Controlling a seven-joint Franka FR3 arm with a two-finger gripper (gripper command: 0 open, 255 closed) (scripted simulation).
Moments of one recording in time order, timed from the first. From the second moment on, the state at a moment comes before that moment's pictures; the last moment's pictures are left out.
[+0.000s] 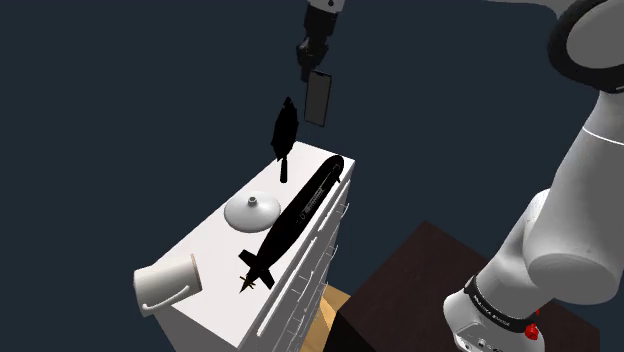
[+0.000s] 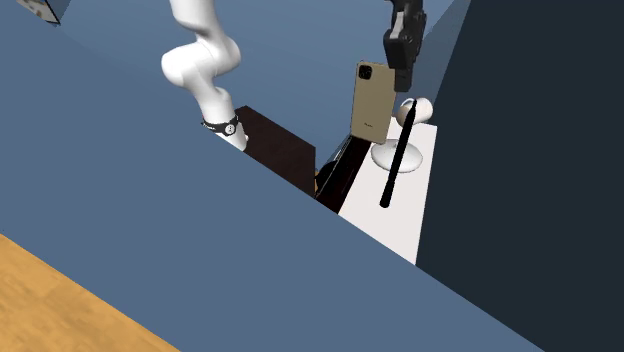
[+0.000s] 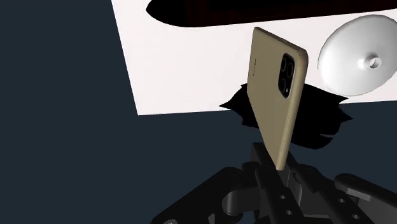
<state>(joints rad) 0.14 0.15 -0.10 -1.48 0.07 1.79 -0.23</state>
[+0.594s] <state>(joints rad) 0.25 -0.04 -0.01 -1.72 0.02 1.85 -0.03</state>
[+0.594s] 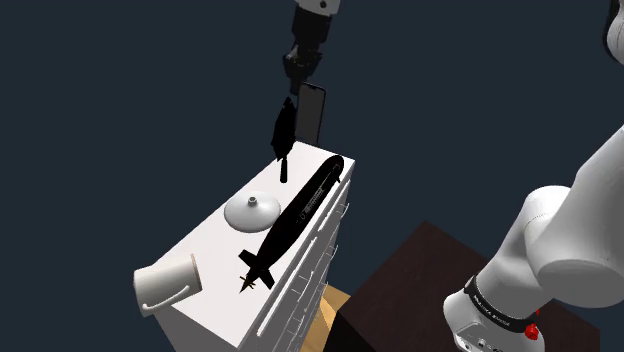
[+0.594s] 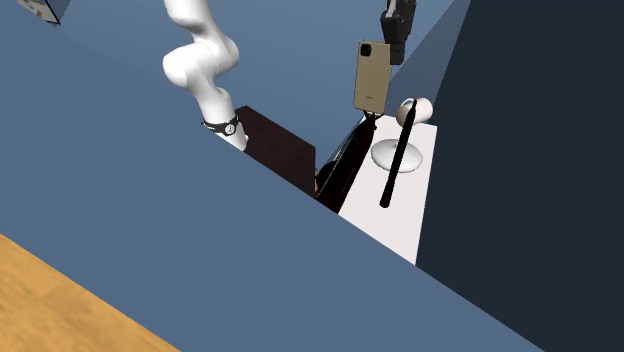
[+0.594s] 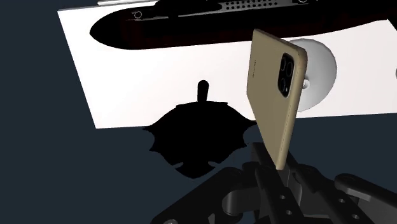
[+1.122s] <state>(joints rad) 0.33 -0.13 0.09 -1.82 0.00 1.86 0.16</state>
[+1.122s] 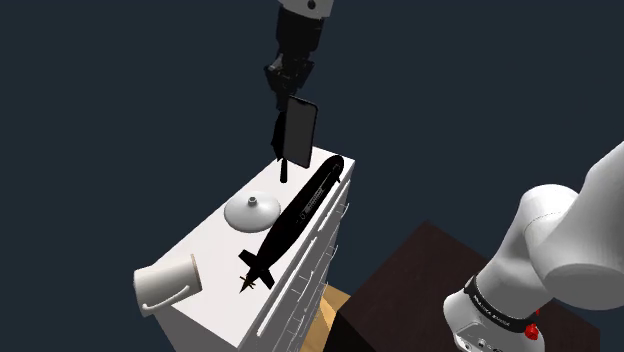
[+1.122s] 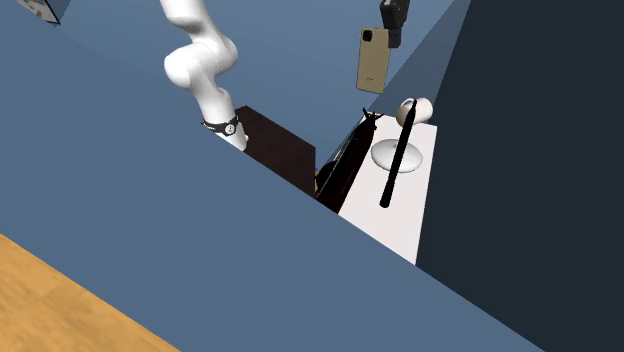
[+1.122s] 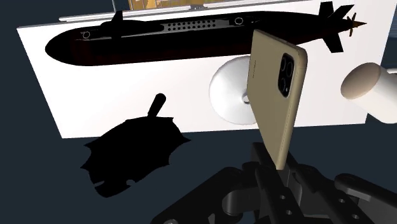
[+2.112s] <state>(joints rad) 0.48 -0.13 0.31 -1.80 -0.03 1.84 0.53</state>
